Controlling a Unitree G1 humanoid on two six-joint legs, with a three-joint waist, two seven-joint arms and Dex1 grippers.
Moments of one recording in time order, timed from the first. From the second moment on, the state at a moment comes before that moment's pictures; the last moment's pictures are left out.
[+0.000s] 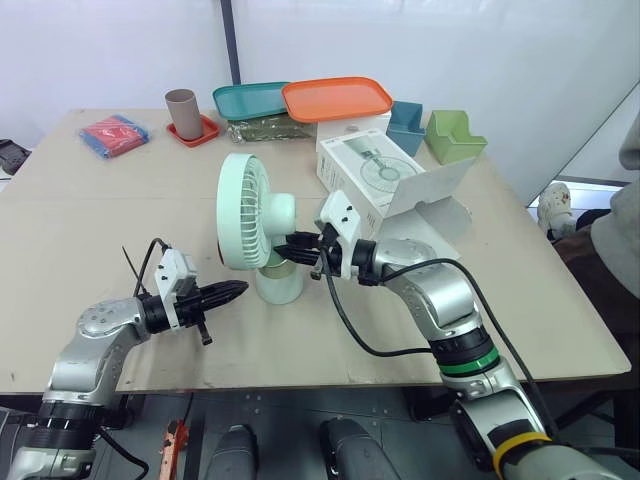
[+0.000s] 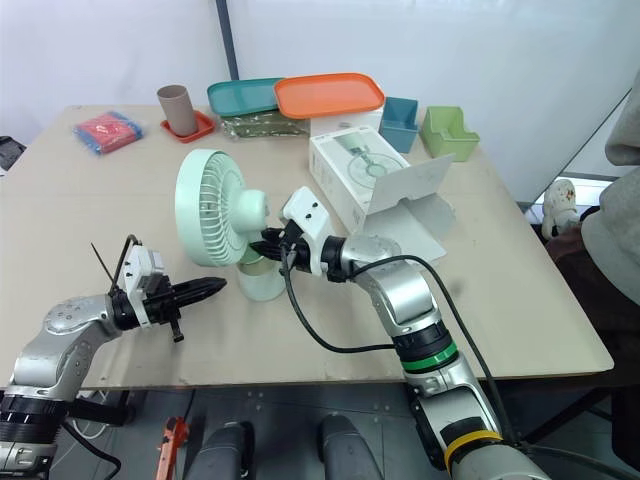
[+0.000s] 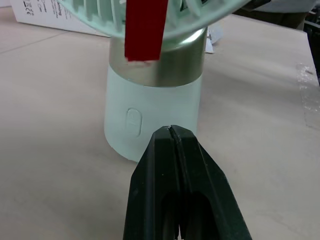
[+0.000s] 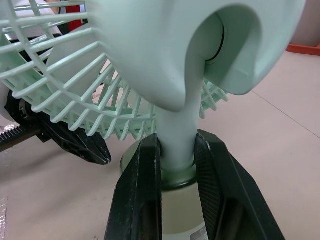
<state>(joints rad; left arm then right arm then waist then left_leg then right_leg) -0.22 0.58 0.07 0.03 -0.47 0.21 -1.07 -0.69 -0.25 0.24 -0.05 0.25 0.57 0.79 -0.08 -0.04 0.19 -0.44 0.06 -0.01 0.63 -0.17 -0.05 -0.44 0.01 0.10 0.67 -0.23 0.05</state>
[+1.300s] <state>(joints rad) -0.36 0.49 0.04 0.23 -0.36 0.06 -1.04 -0.67 -0.26 0.24 -0.08 0.25 0.57 0.76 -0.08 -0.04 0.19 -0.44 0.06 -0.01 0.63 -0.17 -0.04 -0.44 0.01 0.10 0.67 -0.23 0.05</state>
